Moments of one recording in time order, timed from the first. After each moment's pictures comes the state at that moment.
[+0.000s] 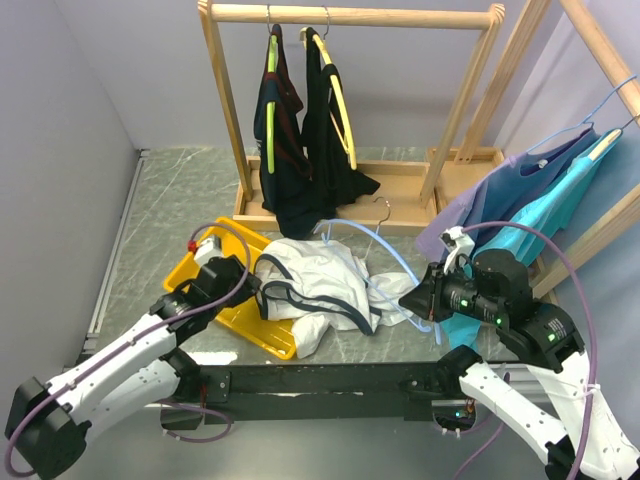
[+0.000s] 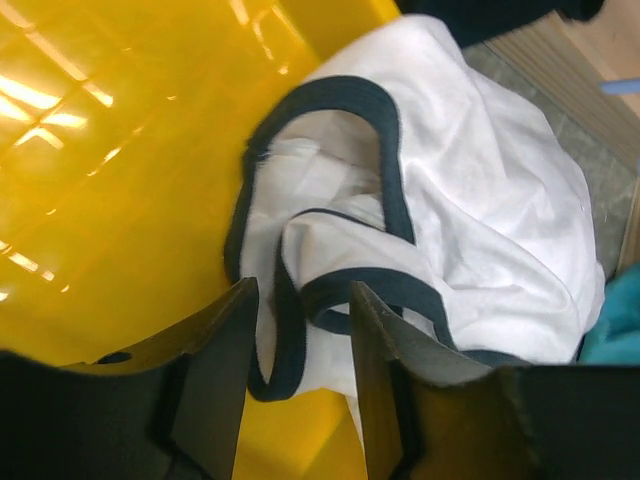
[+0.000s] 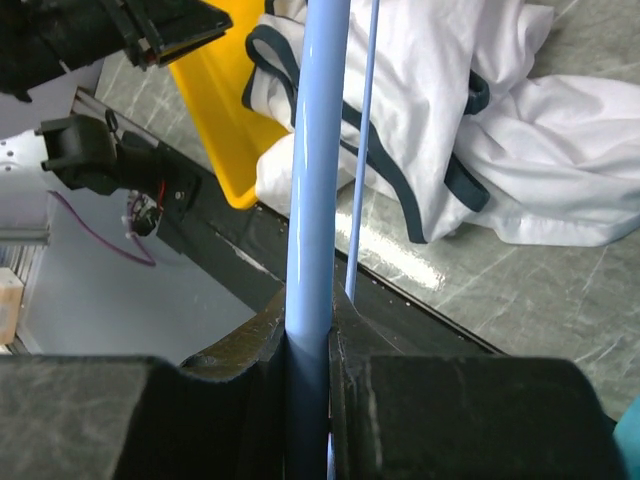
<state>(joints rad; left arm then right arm) -0.66 0.79 0.48 -0.40 -0.30 -1.02 0.53 0.58 1.04 -1.05 -0.30 0.47</state>
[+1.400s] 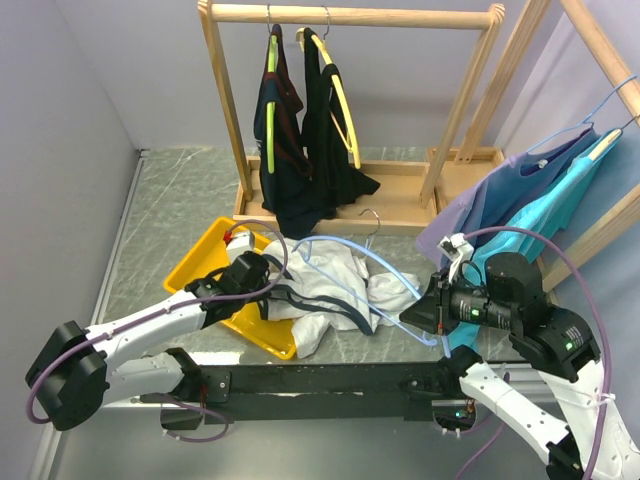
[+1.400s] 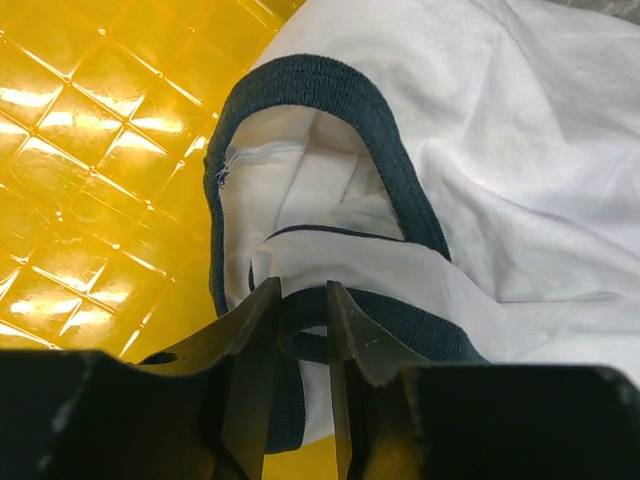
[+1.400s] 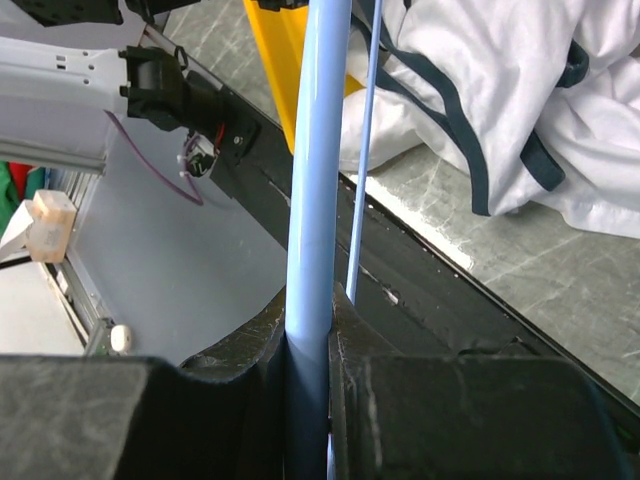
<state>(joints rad) -0.78 1.10 0.57 -0.29 -0.39 -0.85 0.54 0.58 1.12 -1.14 -0.46 0.44</state>
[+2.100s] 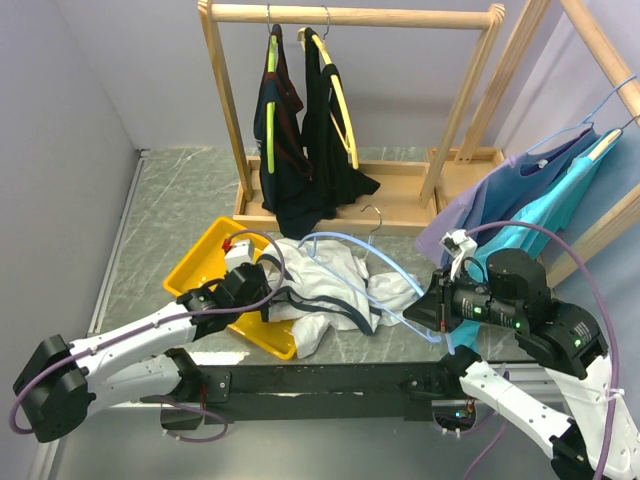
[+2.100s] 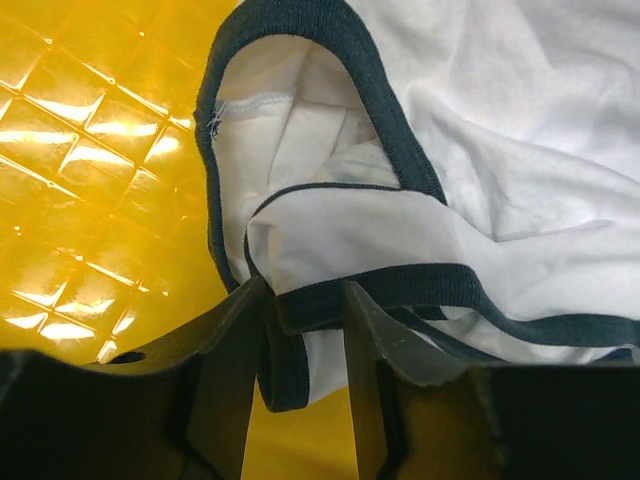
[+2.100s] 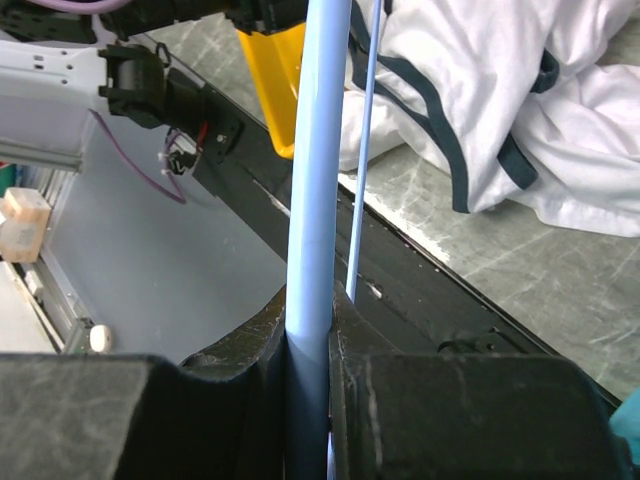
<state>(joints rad) -0.84 1.00 0.51 -0.32 -0.40 -0.86 0.60 0.62 1.20 -1.19 -0.38 0.42</state>
